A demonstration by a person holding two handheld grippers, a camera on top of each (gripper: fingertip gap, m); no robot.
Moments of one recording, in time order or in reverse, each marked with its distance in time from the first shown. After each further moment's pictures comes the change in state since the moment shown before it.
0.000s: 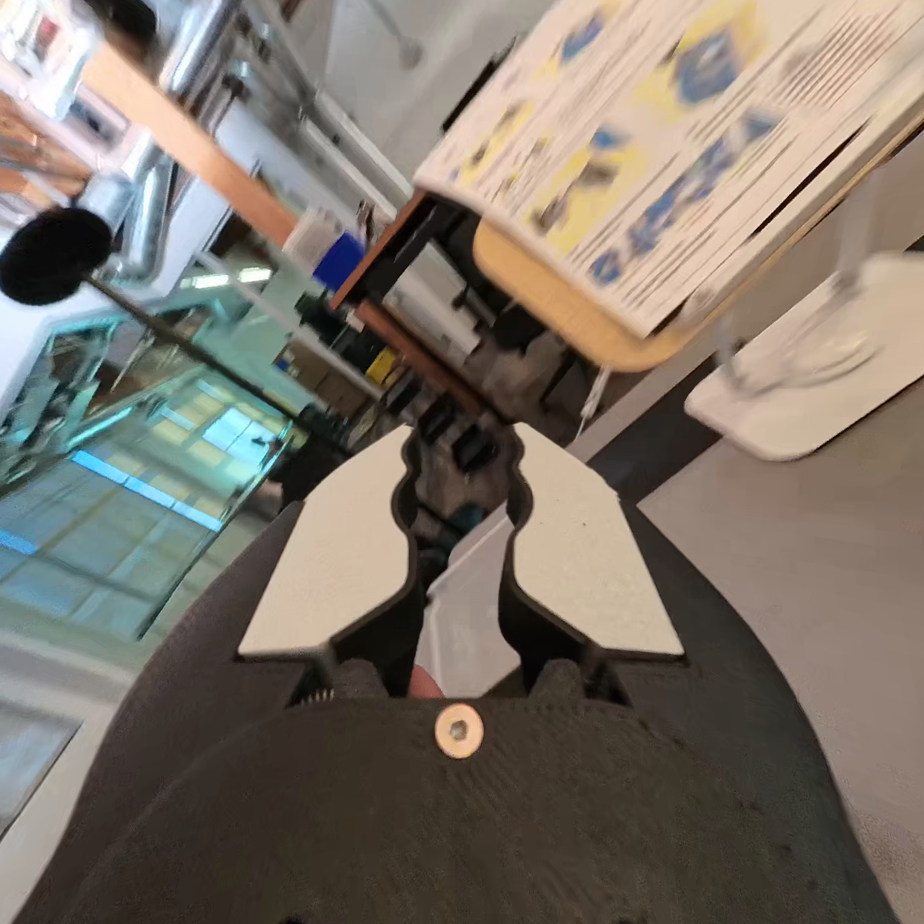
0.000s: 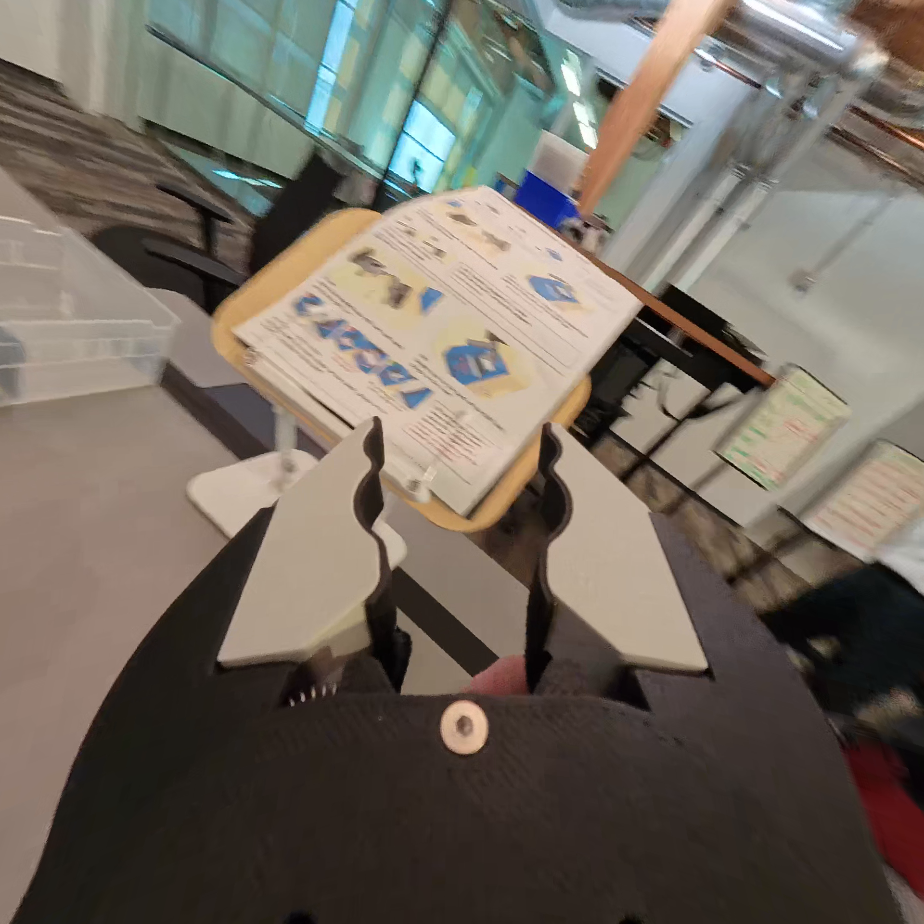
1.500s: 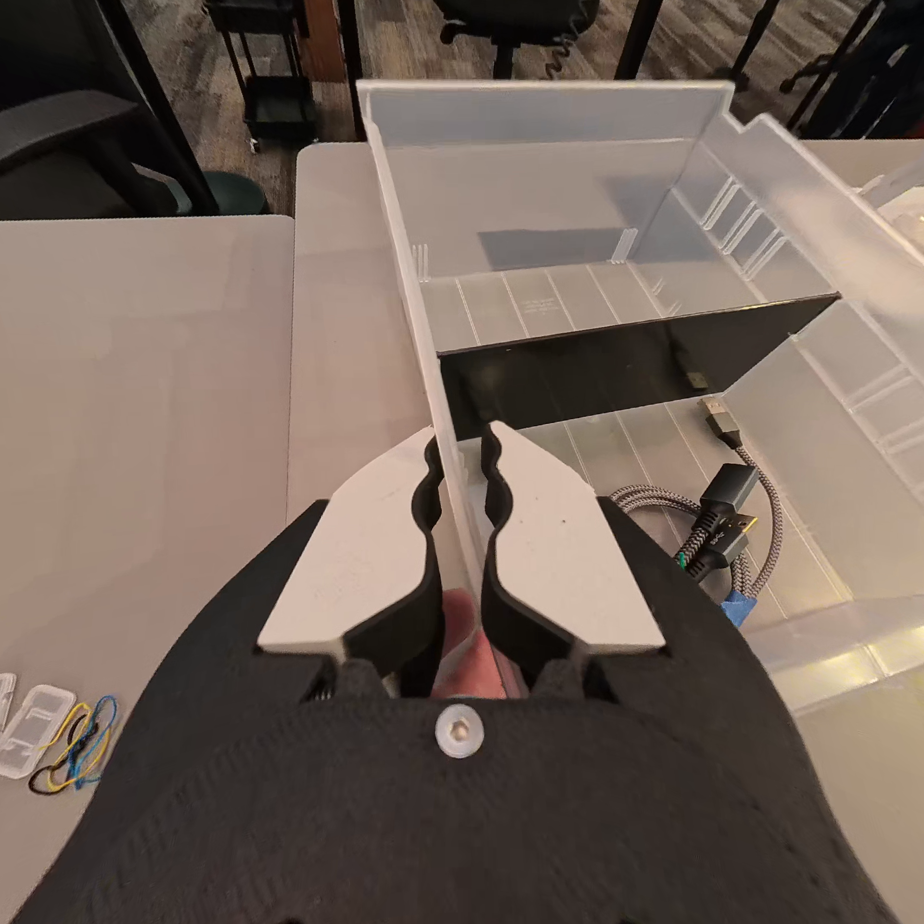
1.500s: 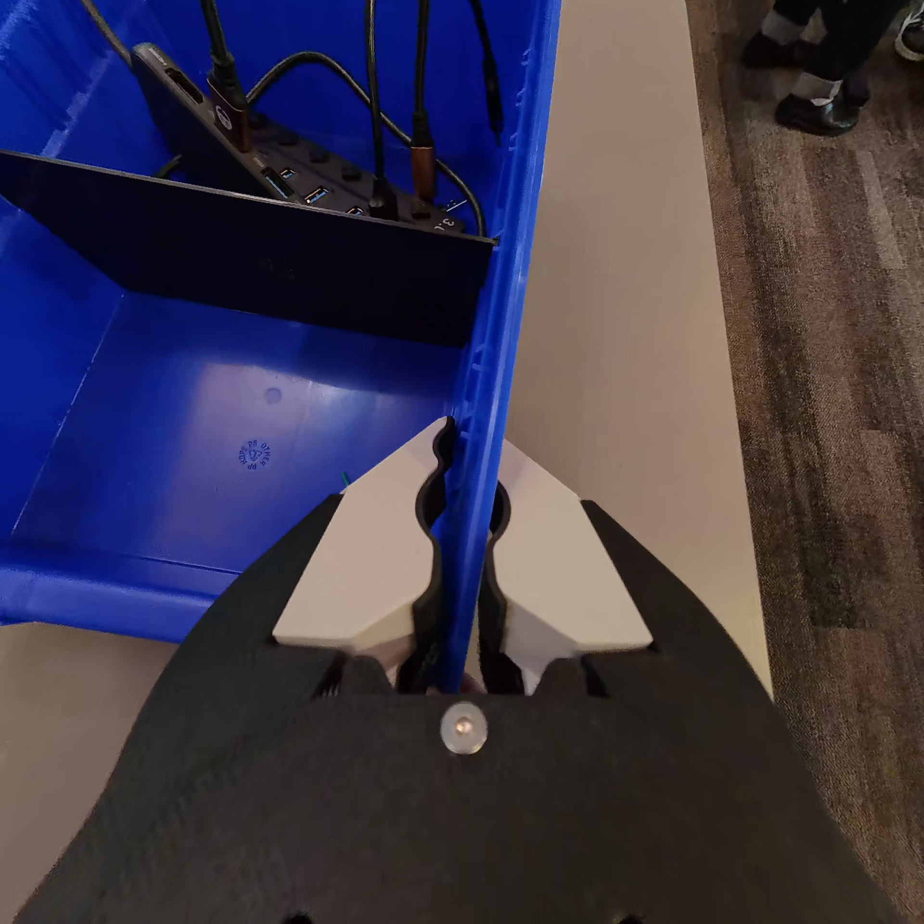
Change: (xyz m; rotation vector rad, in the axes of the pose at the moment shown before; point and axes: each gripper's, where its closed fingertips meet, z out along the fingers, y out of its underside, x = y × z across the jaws) left arm 0.024 0.306 0.014 -0.452 0.252 -0.843; right arm 0.155 0.401 -0.221 -0.823 0.237 0.602
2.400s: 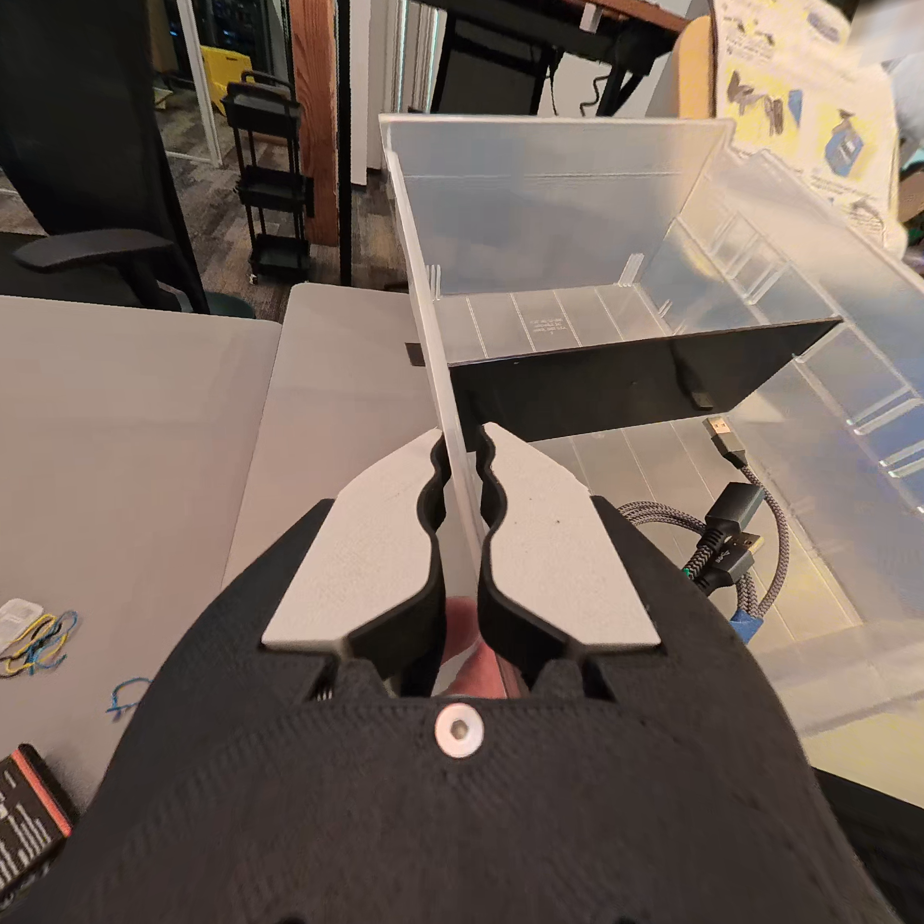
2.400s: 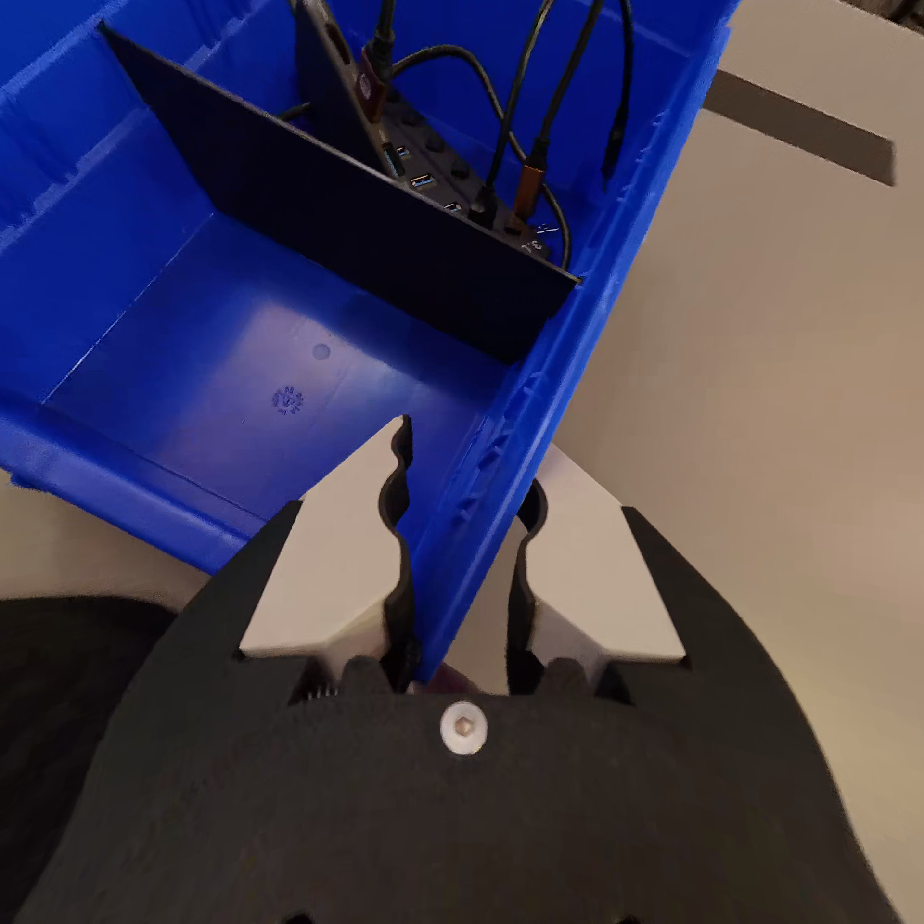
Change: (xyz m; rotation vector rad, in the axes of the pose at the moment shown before) left arm 0.055 -0.025 -0.124 0.294 0.063 -0.116; right arm -0.223 0.051 -0.080 0.000 -0.126 -0.221
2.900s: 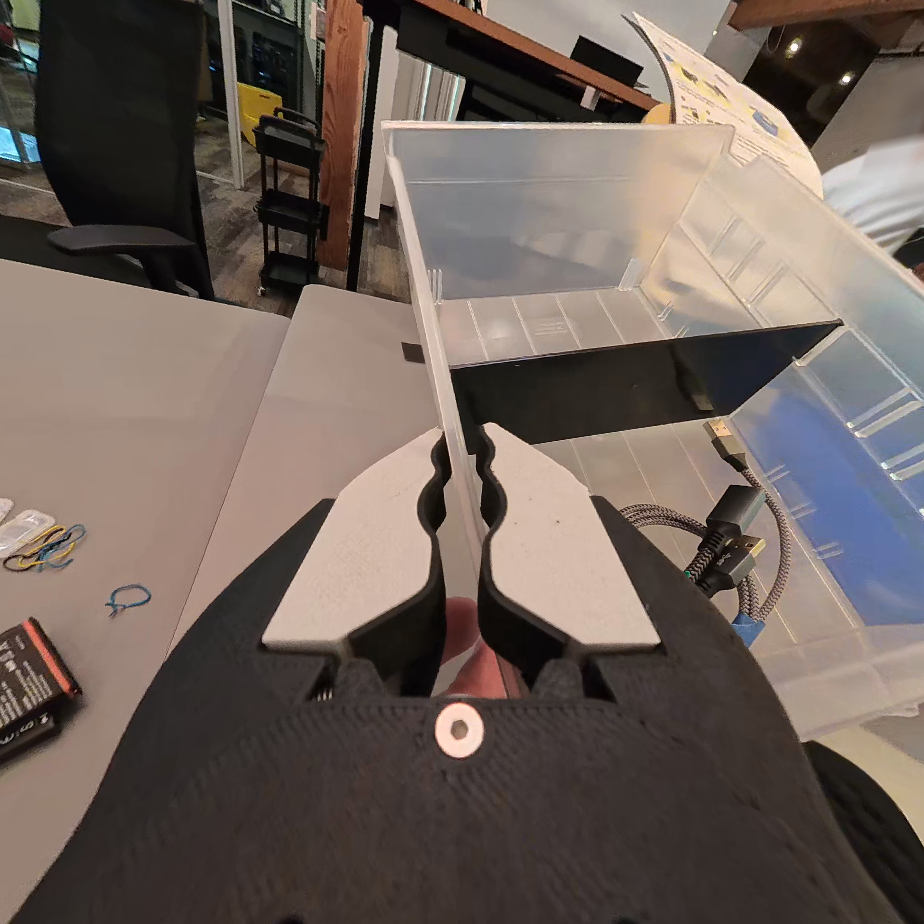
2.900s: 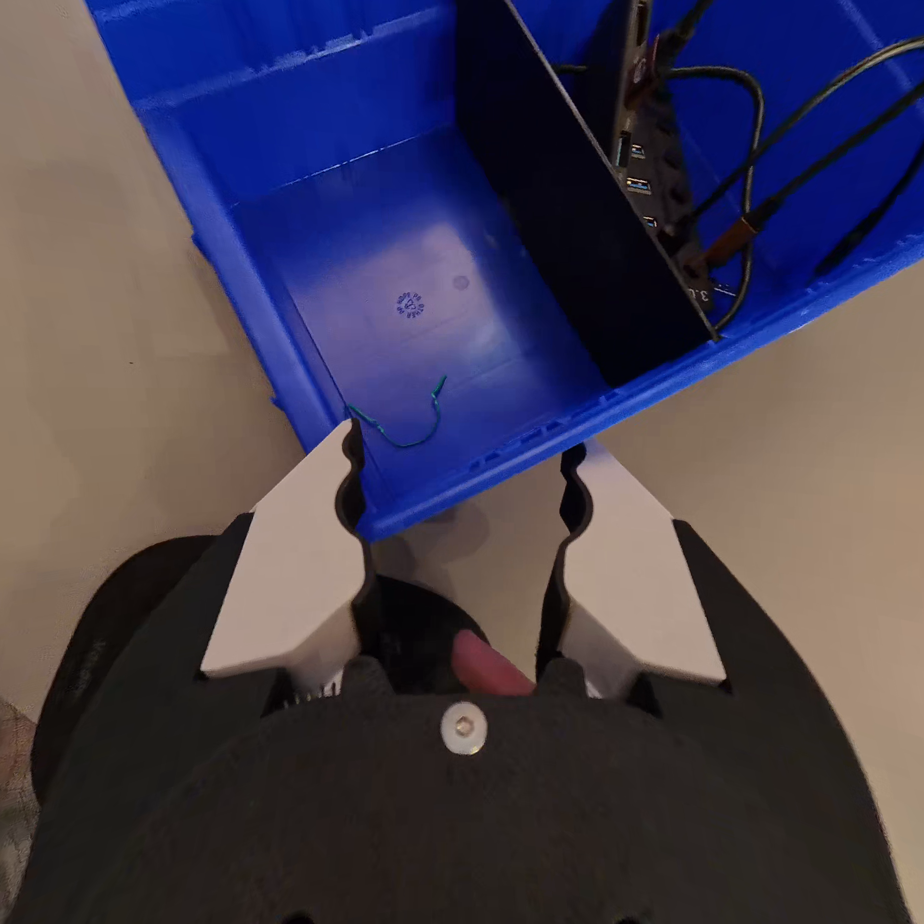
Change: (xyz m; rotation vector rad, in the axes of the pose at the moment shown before) left arm 0.013 0.010 -0.060 0.081 -0.017 -0.086; right arm -0.157 -0.016 -0.012 -0.053 -0.258 -0.205
